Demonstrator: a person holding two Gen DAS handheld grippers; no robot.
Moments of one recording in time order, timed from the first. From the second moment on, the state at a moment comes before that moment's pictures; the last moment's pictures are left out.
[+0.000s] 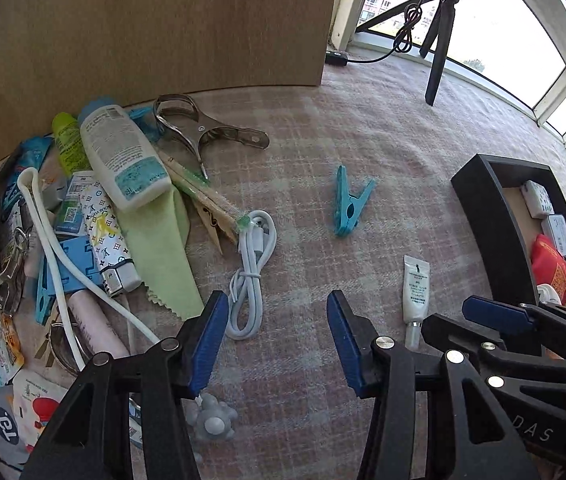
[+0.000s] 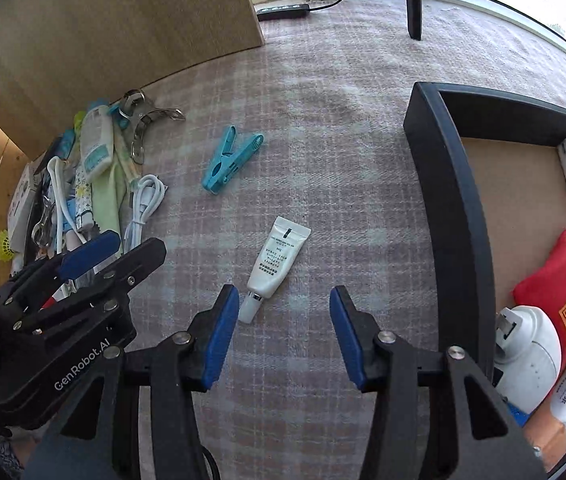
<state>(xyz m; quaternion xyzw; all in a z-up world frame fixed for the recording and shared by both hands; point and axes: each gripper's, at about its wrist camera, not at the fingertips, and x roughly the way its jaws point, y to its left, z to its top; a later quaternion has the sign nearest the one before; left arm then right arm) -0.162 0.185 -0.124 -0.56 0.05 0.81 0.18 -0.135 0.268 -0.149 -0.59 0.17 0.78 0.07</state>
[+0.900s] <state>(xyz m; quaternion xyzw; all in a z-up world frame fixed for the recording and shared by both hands) -0.170 0.185 -0.132 -0.55 0.07 0.82 0.15 -0.131 0.248 -0.160 -0.59 0.07 0.80 0.08</state>
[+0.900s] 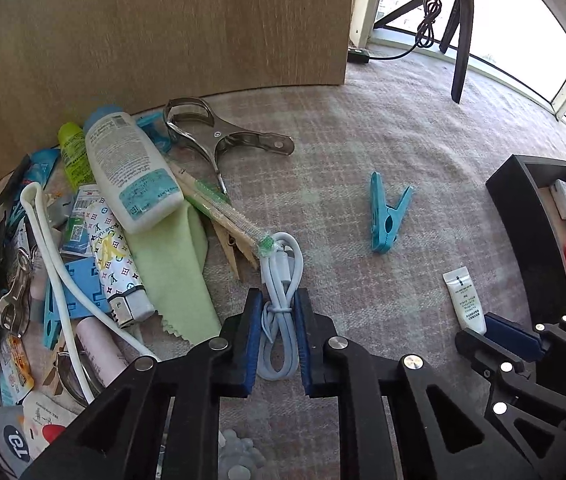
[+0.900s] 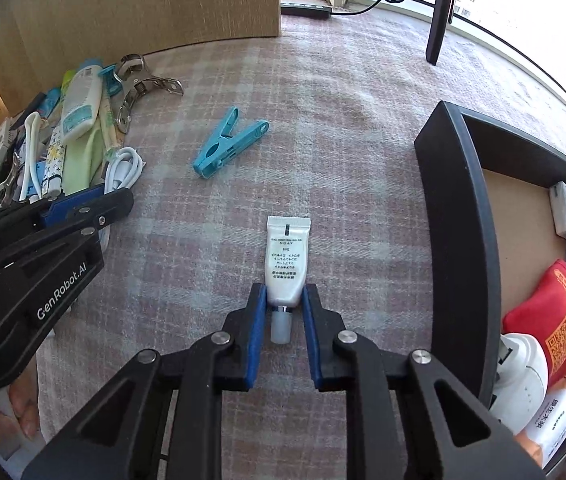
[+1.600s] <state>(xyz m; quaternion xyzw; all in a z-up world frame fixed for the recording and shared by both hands) -0.149 0.205 -0.078 -0.52 0.02 0.83 0.20 -0.098 0.294 -0.108 -0.53 0.13 0.83 0.09</state>
